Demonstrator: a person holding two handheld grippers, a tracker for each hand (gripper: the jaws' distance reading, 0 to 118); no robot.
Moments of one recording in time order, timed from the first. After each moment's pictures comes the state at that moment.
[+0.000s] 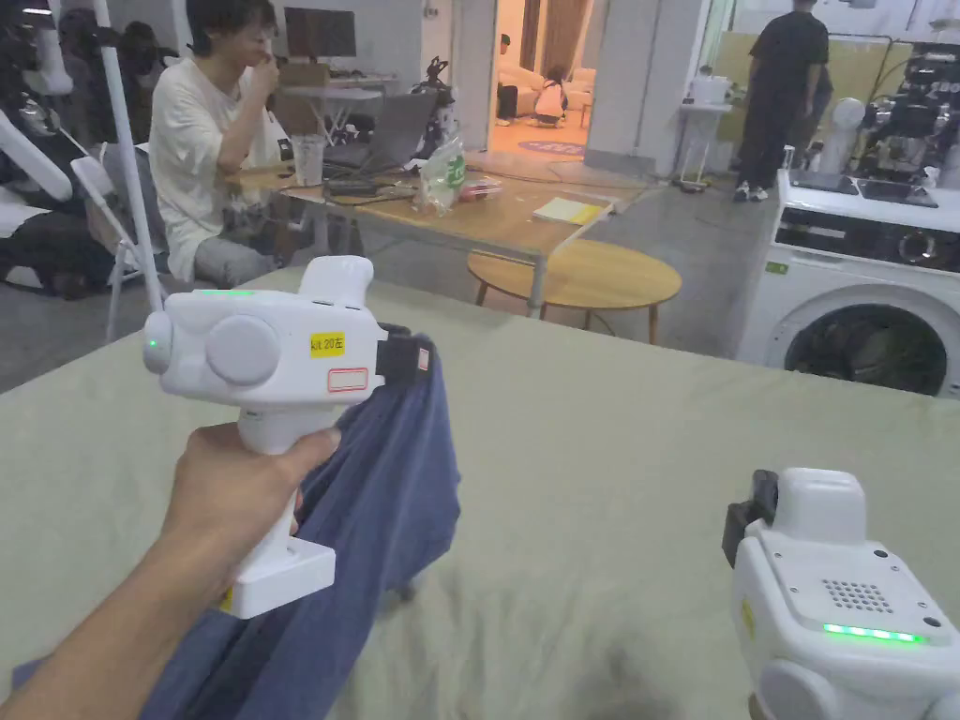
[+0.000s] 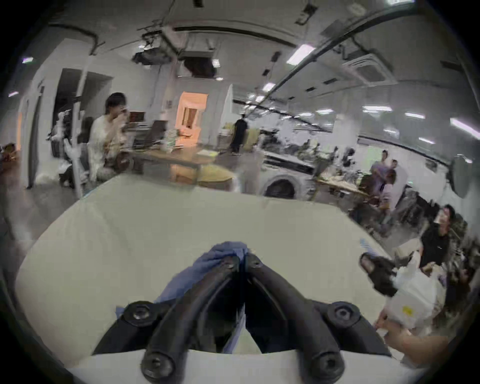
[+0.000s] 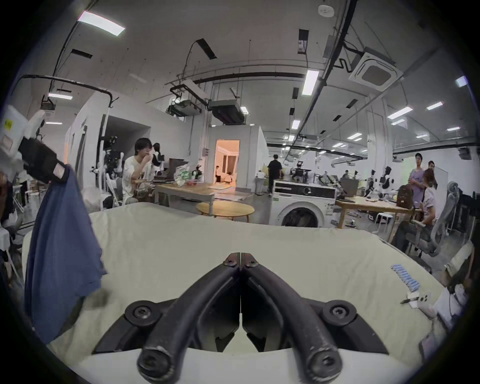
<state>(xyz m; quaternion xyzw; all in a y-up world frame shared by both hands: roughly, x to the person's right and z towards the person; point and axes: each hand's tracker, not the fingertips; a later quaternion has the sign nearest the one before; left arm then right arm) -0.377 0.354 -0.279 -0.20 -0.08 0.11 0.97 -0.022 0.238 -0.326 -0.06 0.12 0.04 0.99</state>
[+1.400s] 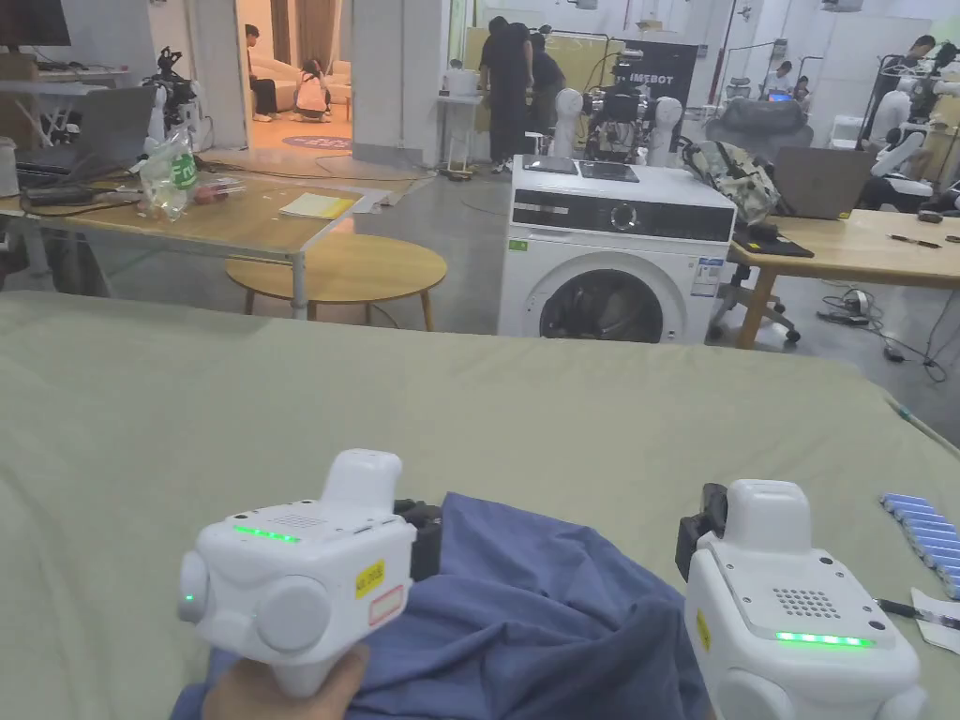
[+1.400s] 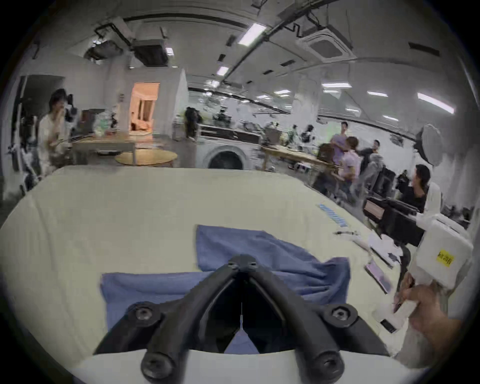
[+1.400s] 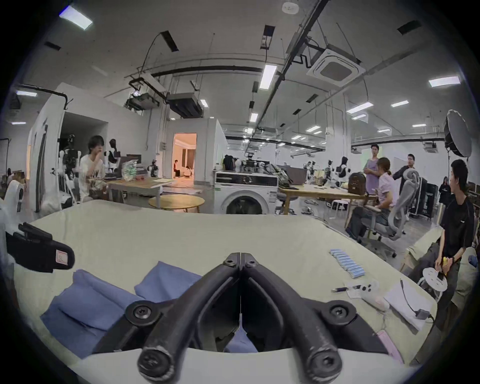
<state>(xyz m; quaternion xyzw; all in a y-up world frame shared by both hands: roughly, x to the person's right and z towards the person) -0.175 0.239 -0.294 -0.23 -0.17 0.08 0.95 0.130 0.236 -0.299 -0.08 0.00 0.03 1.00</state>
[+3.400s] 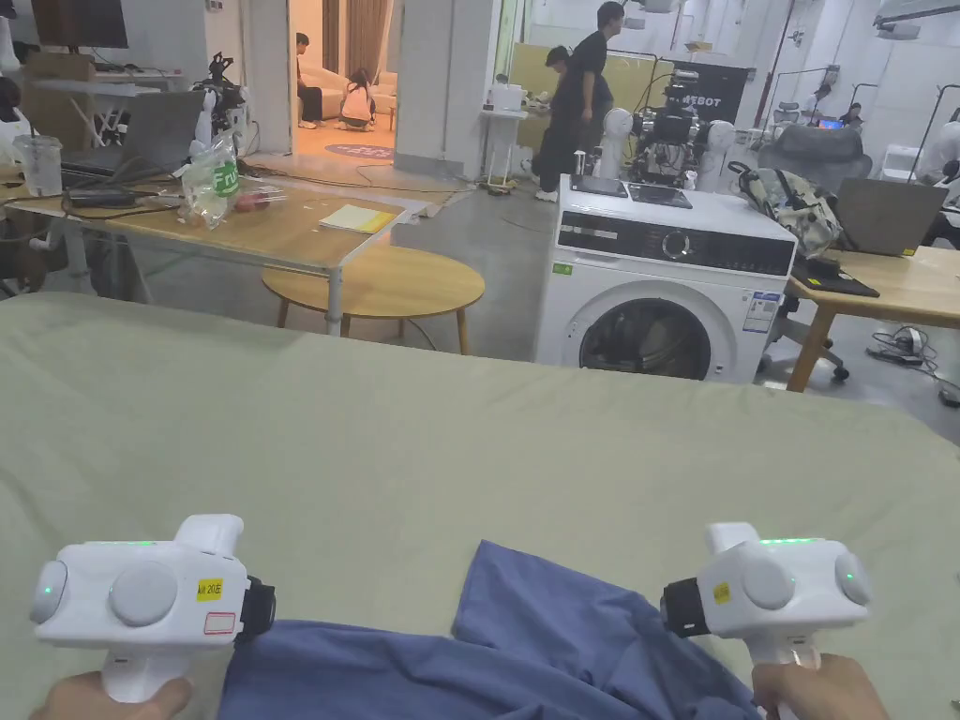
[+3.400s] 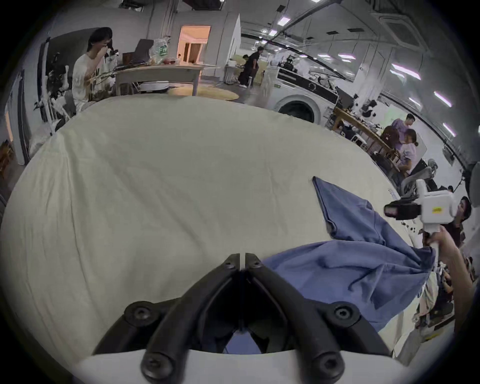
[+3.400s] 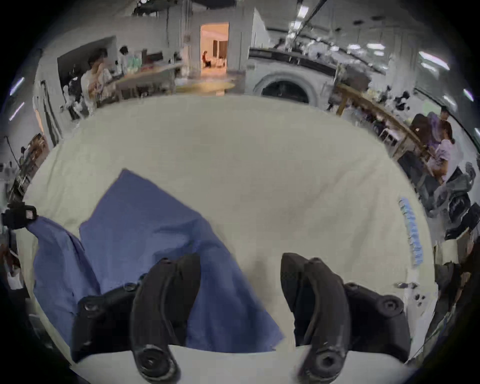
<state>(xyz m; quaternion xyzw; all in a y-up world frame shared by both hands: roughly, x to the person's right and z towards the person) -0.327 0.166 -0.378 -0.42 -0.05 0.11 0.90 0.149 0.149 -0.539 -0.47 0.10 0.08 0.88</state>
